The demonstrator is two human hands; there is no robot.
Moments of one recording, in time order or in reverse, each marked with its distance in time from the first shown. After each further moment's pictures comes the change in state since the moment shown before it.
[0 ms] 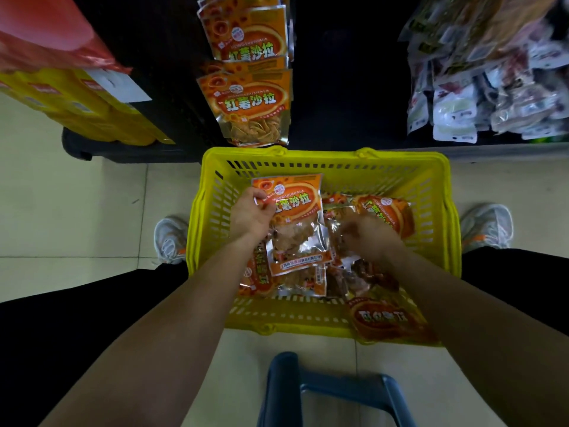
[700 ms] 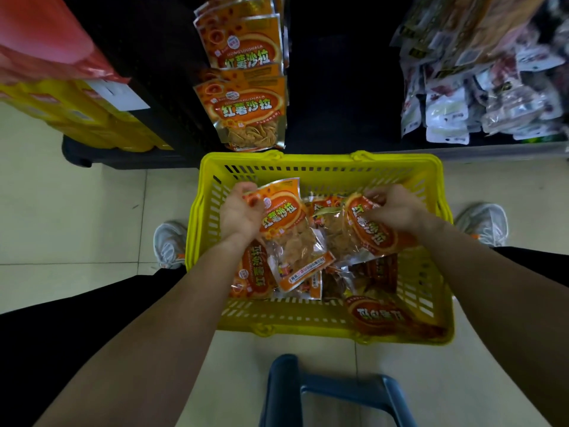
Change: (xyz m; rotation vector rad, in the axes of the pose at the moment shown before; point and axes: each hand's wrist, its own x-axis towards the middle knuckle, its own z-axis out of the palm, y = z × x) left_hand -0.006 0.014 -0.022 -0.057 0.073 0.013; right_hand 0.026 0.032 -0.058 0.351 0.021 0.172
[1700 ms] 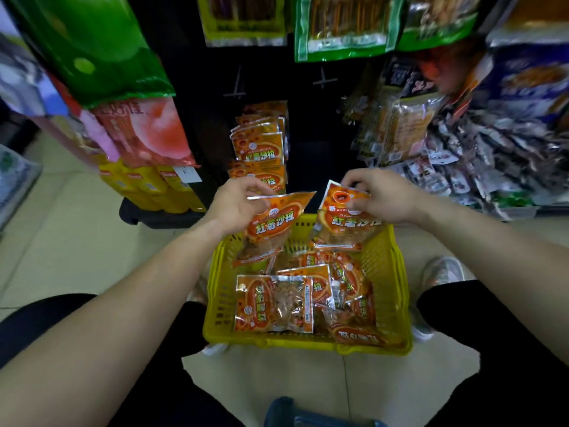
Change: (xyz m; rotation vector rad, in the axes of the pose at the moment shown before) left_hand -0.086 0.145 -0.149 -0.056 -0.193 0.454; right_hand -0.177 -0.141 -0.119 -0.297 0.159 -0.622
